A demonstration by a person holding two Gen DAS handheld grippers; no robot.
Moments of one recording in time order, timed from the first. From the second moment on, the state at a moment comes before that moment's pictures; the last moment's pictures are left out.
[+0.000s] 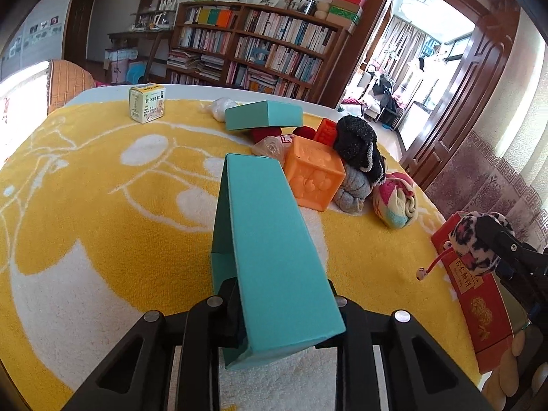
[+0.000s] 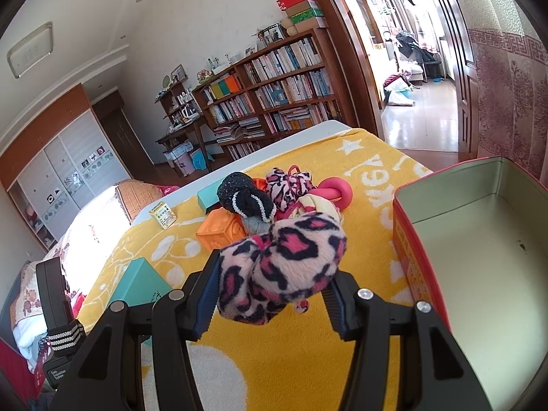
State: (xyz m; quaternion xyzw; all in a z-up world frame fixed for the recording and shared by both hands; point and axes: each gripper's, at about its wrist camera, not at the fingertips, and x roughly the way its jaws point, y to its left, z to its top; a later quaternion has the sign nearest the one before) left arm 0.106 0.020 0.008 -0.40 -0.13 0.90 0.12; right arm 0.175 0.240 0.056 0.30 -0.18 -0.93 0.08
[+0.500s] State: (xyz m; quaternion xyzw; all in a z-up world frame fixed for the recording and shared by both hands) left arm 0.111 0.017 0.015 -0.39 -0.14 0.90 0.14; right arm 0.178 0.244 0.059 0.29 -0.18 -0.94 0.07
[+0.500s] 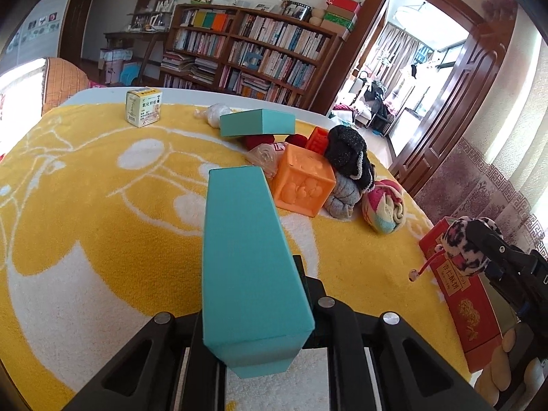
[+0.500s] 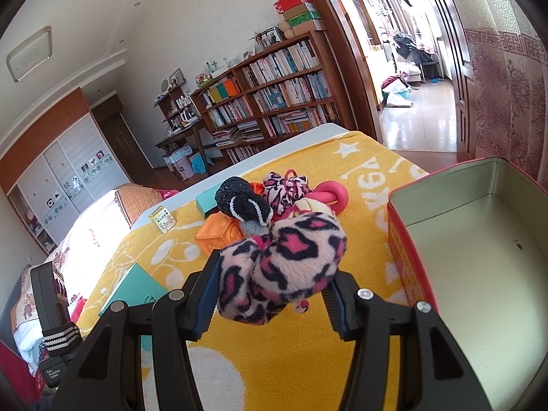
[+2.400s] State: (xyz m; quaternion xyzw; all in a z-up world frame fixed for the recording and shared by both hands) left arm 0.111 0.290 0.089 -0.37 -0.06 0.83 0.41; right arm 0.281 0.402 0.076 0.23 -0.21 -0.94 -0.11
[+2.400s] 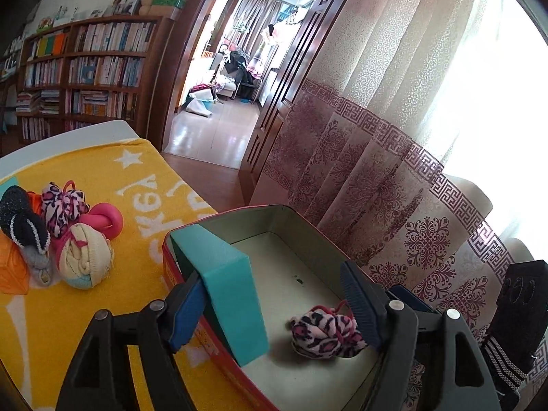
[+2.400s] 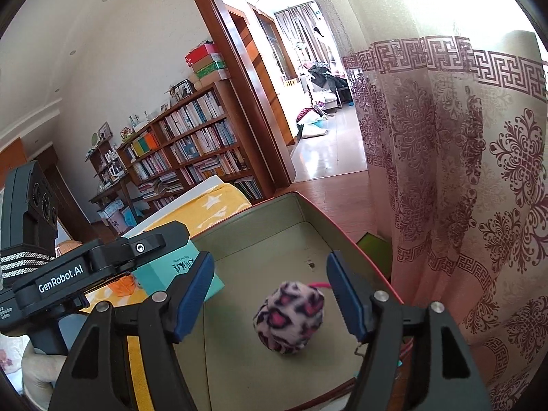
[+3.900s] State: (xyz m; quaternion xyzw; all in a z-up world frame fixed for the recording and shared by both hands) left arm 0.061 0.076 0.054 -0.40 -0.16 0.88 0.19; right arm 0.218 0.289 0.097 0.25 -0.17 -0.95 0.01
